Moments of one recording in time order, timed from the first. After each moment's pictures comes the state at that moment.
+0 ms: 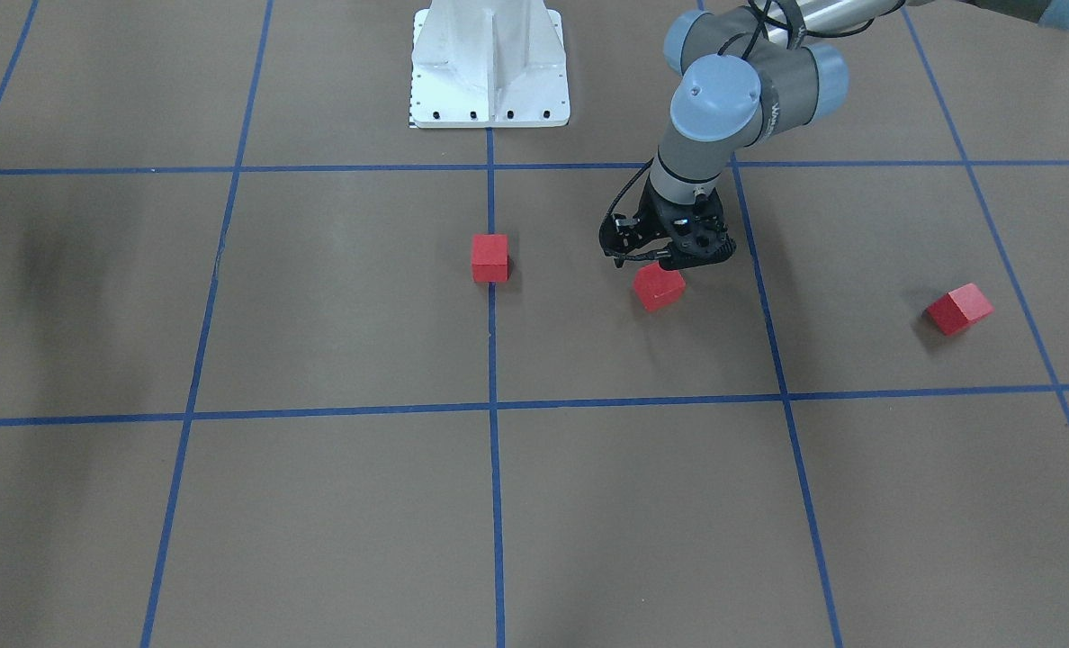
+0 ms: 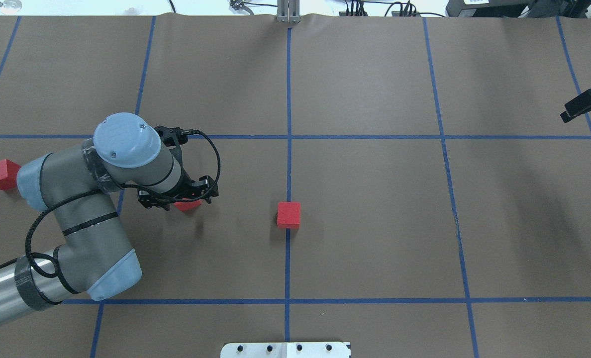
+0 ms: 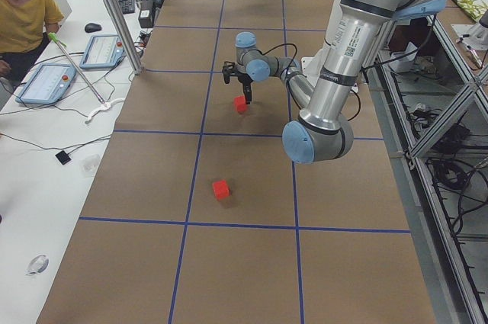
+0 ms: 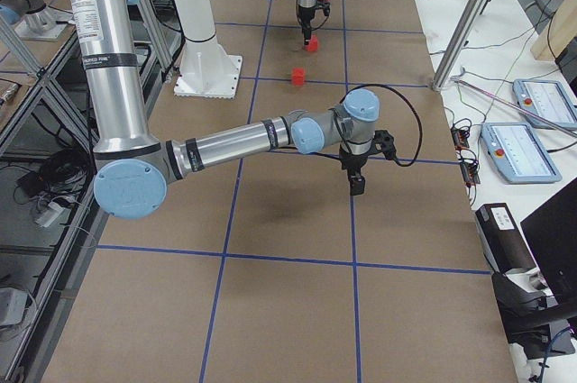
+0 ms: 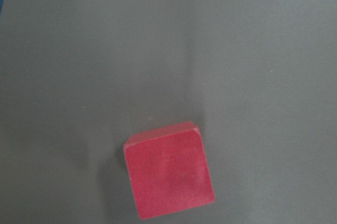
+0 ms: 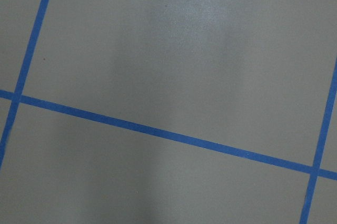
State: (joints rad) left arm -0.57 -2.03 -1.75 -1.66 -1.96 -1.32; right arm 1.27 -1.44 1.71 -1.49 2.25 0.22
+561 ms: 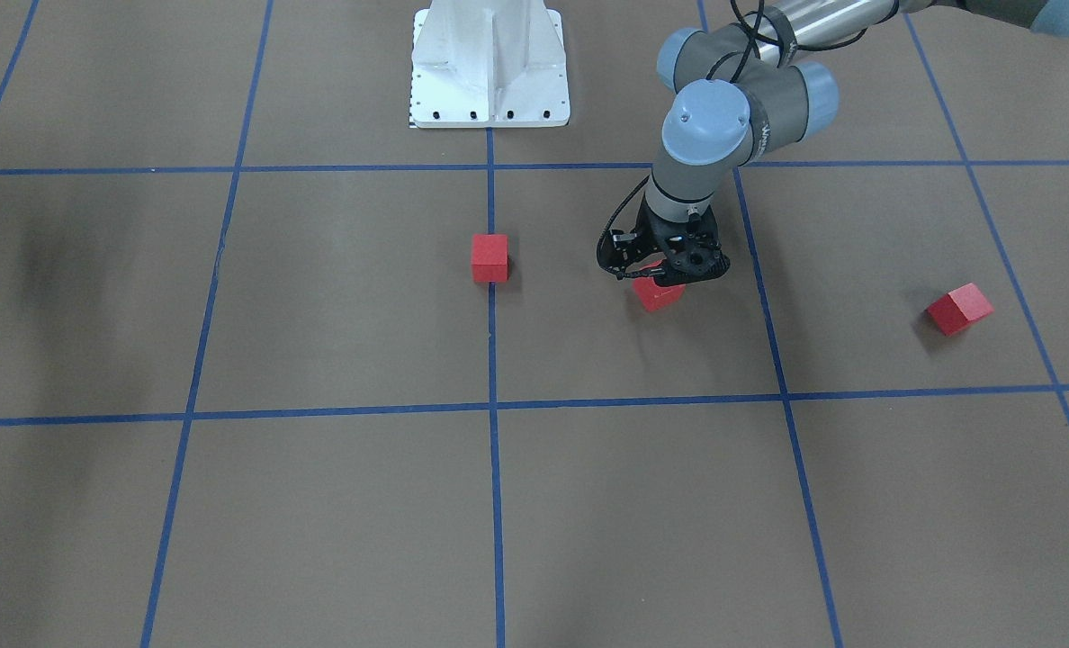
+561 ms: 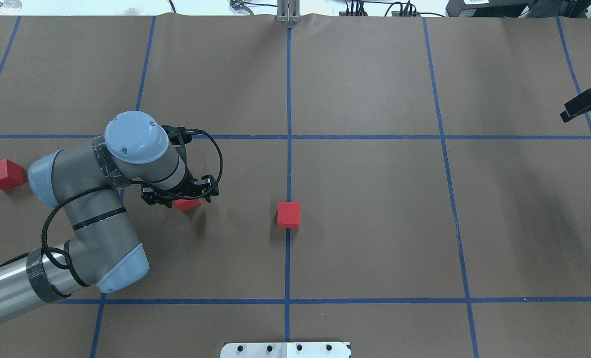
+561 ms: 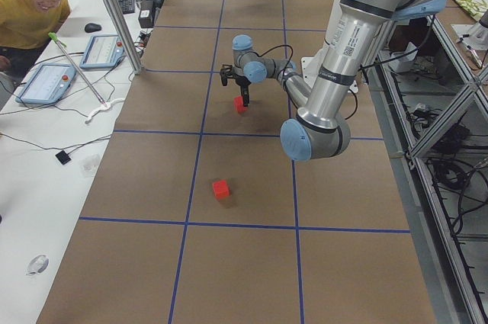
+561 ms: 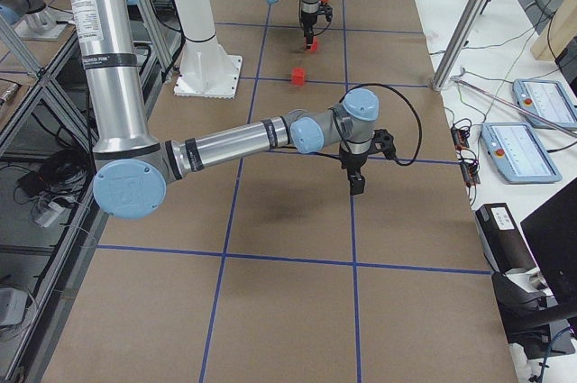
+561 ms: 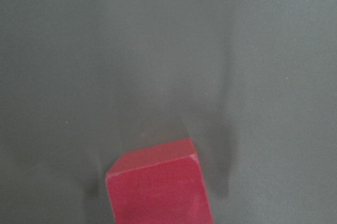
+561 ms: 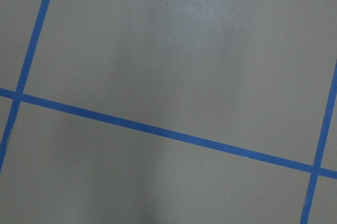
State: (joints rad) left arm -0.58 -2.04 -1.71 -1.66 -1.97 -1.28; right arm 1.27 -1.44 1.71 -1.49 2.25 0.22
